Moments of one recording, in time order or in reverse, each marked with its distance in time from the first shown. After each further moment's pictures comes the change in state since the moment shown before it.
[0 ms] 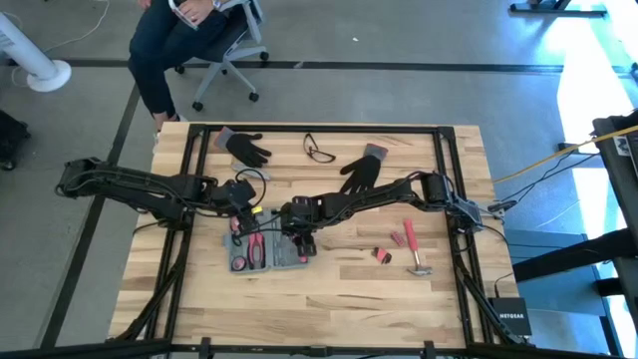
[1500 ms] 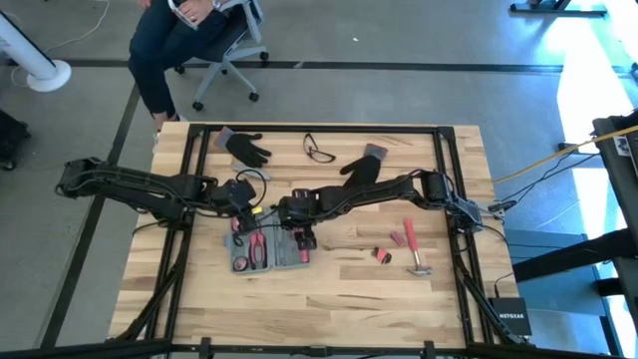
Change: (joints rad) left arm 0.000 0.000 0.000 -0.001 0.000 0.022; right arm -0.014 -0.002 0.108 -0.163 0.055 -0.045
